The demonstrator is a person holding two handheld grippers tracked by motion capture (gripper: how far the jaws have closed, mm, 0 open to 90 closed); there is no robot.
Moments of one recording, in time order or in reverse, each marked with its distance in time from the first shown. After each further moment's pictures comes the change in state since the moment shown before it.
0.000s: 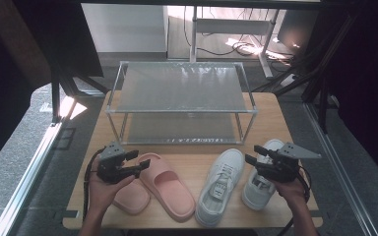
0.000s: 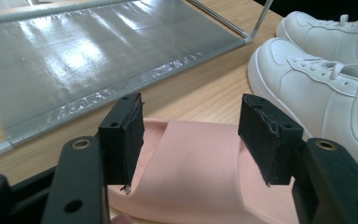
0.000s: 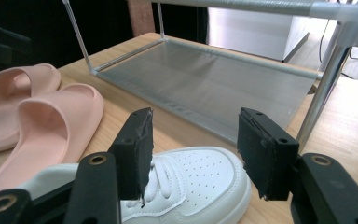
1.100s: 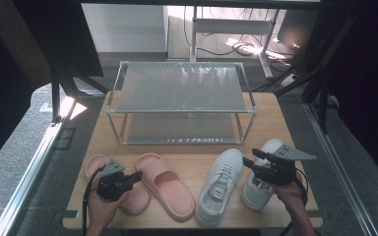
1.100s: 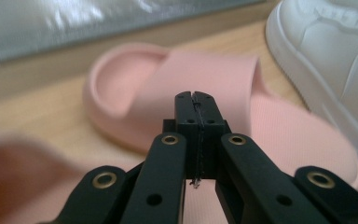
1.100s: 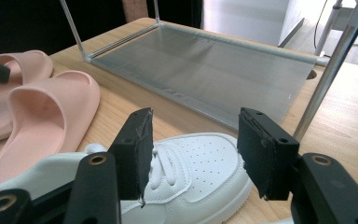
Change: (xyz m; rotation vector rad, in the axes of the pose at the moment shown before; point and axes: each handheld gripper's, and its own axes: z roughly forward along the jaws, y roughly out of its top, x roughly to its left) left arm -0.010 -0.060 0.003 0.102 0.033 -0.116; right arm 0.013 -0.003 0.004 0.062 -0.039 0.000
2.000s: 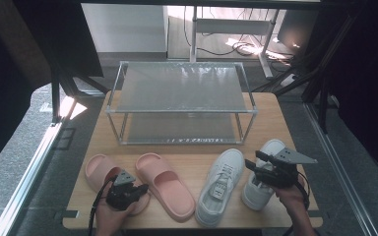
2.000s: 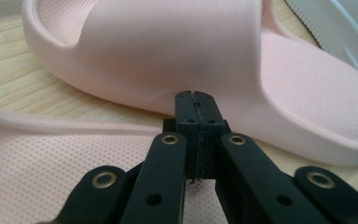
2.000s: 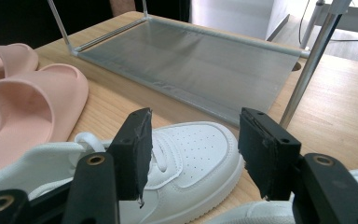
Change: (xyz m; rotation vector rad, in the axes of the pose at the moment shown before) left arm -0.010 -0.020 0.023 0.122 -0.001 0.044; right arm 0.001 -0.006 -0.005 0.016 -0.050 0.006
